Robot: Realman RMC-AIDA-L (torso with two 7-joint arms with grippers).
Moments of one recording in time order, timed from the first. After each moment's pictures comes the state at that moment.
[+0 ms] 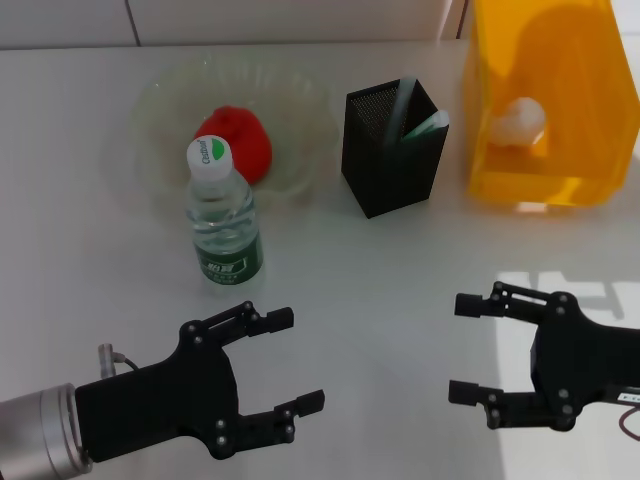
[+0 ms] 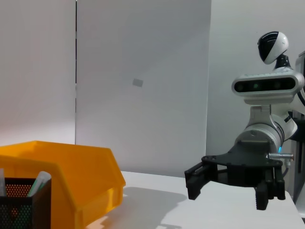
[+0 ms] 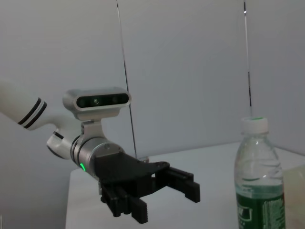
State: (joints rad) left arm -0.09 -2.05 1.51 0.65 1.22 1.54 -0.80; right arm 0.22 2.08 -1.00 -0.68 -1.71 -1.76 0.99
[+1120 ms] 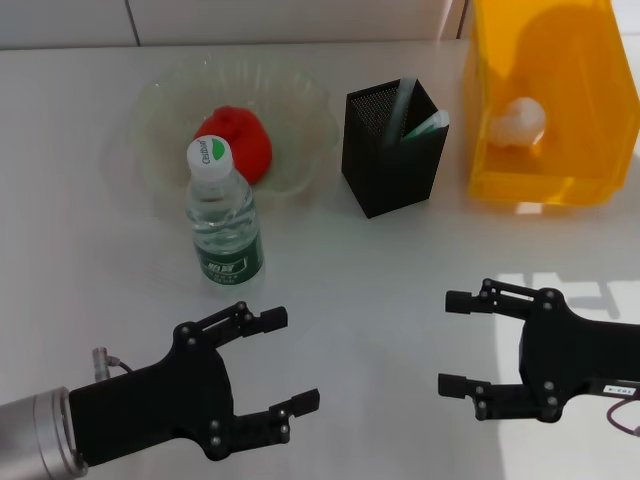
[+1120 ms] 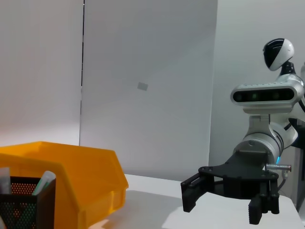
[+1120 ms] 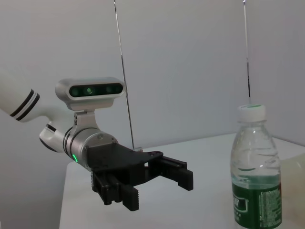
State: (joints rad) left arm -0.09 -2.05 1.49 0.62 1.21 1.56 -0.80; right arm 0.25 2.08 -1.00 -0.65 -1.72 -1.73 0.98
